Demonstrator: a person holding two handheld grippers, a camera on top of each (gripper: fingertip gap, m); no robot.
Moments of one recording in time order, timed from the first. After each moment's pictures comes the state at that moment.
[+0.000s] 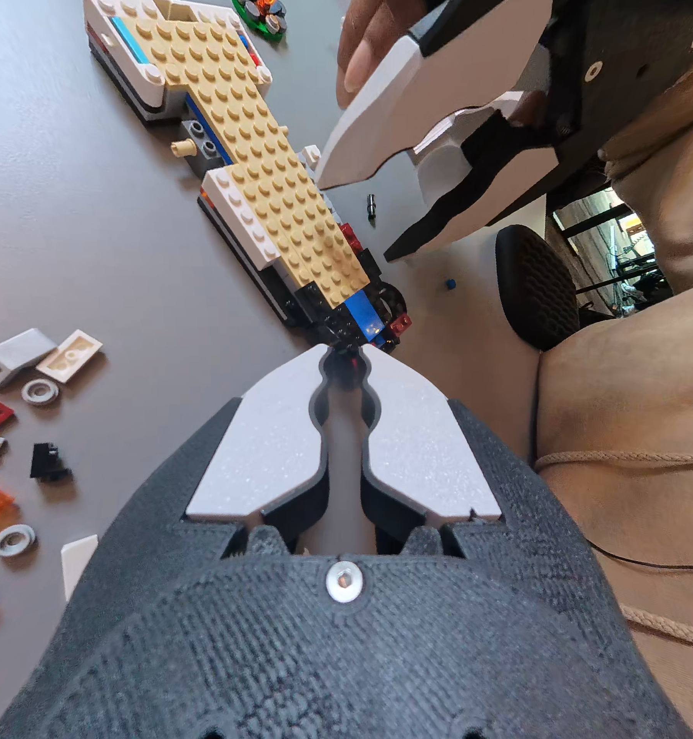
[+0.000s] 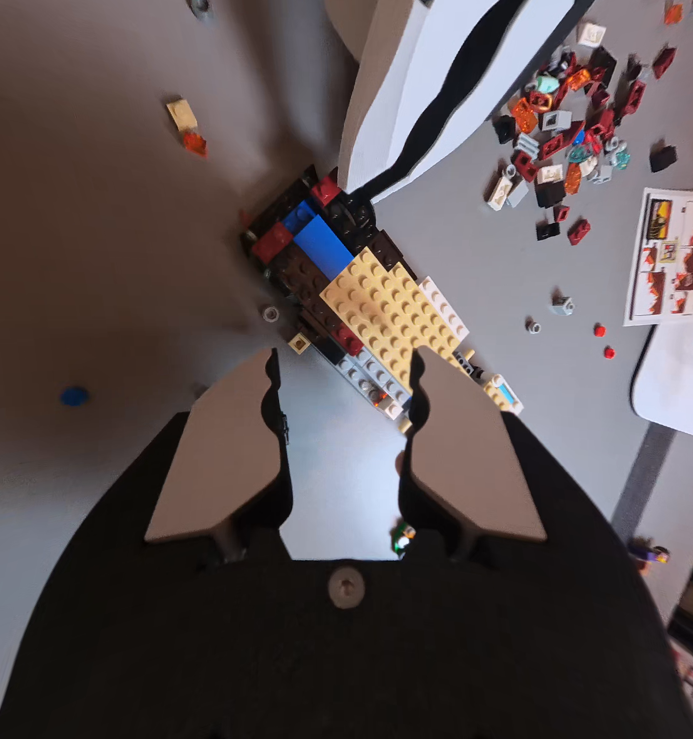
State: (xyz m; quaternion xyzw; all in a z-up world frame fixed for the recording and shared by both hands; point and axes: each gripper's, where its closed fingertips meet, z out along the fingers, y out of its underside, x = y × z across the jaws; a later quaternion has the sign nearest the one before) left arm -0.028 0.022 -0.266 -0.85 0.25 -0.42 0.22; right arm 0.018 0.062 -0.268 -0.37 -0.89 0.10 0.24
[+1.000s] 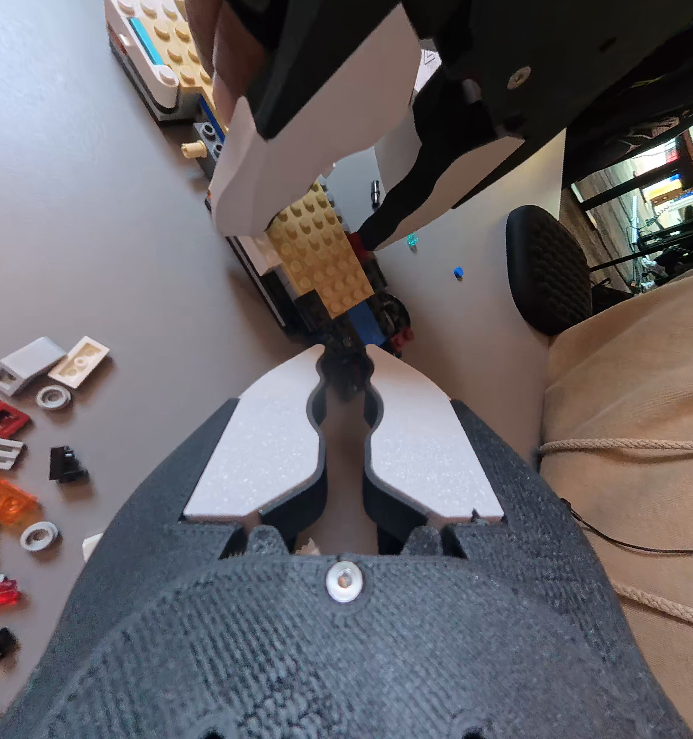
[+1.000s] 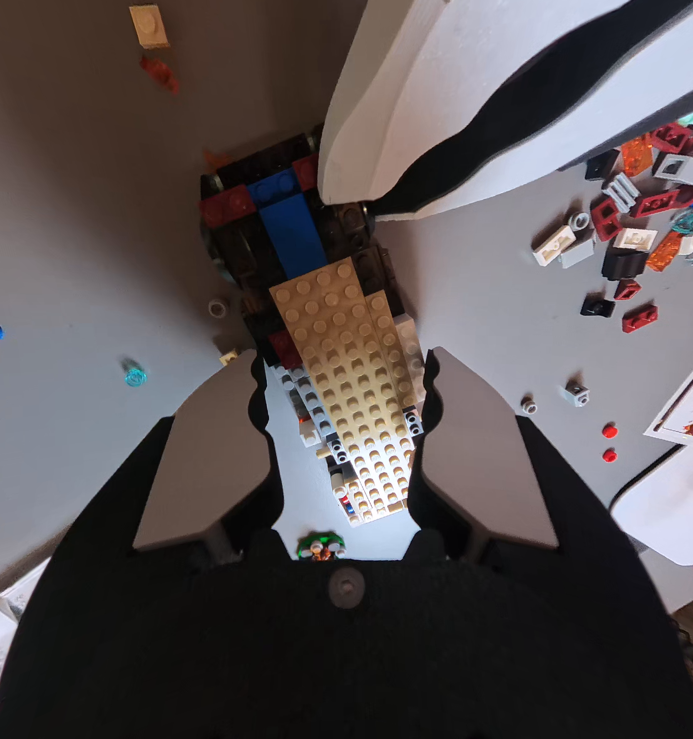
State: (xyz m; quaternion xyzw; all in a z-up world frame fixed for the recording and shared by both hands) left arm -0.030 0.023 -0.266 -0.86 0.26 -0.40 0.20; right arm -0.007 0.072 -0.287 -0.27 -0.96 0.05 0.08
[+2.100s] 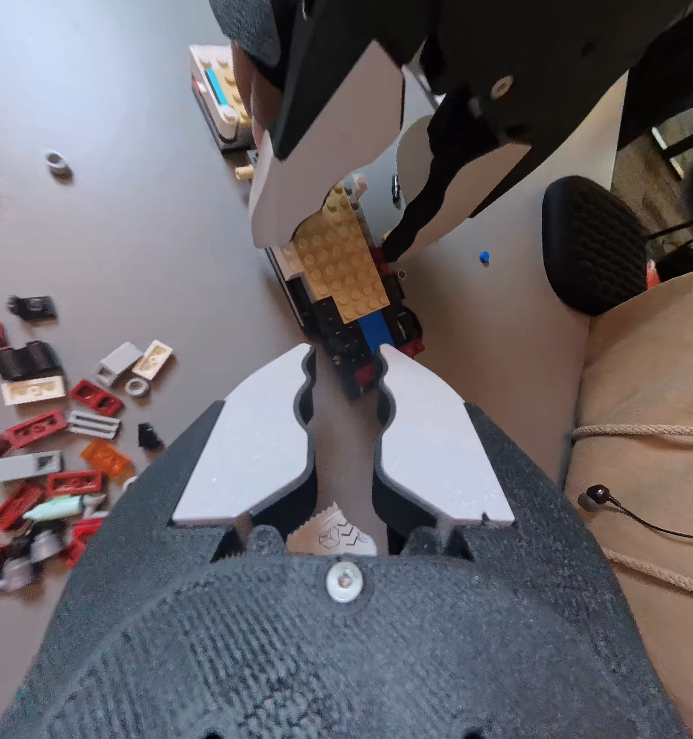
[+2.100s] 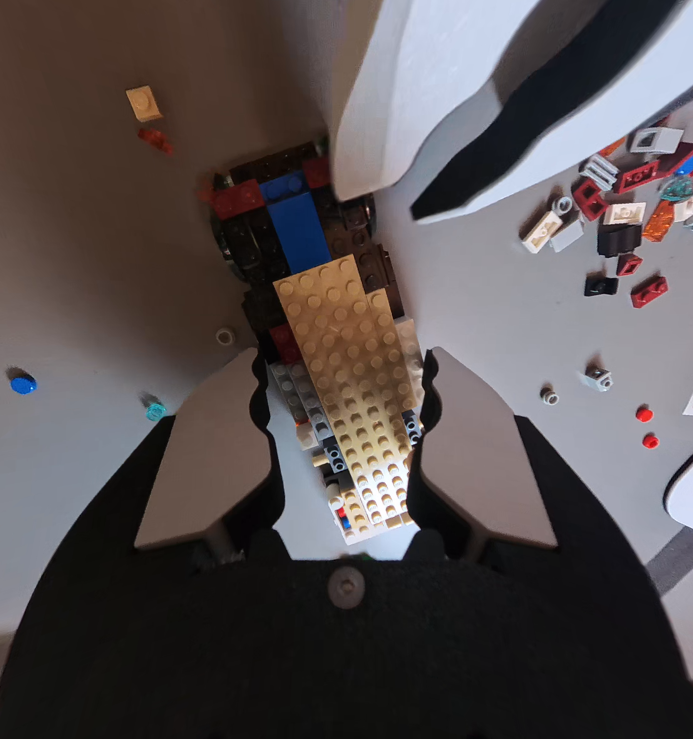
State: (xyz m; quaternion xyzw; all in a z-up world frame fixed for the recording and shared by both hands) left arm -0.045 0.030 -0.255 -0.87 0.30 -0.33 0.20; right arm -0.008 0.067 -0.286 -0.33 -0.93 0.09 0.10
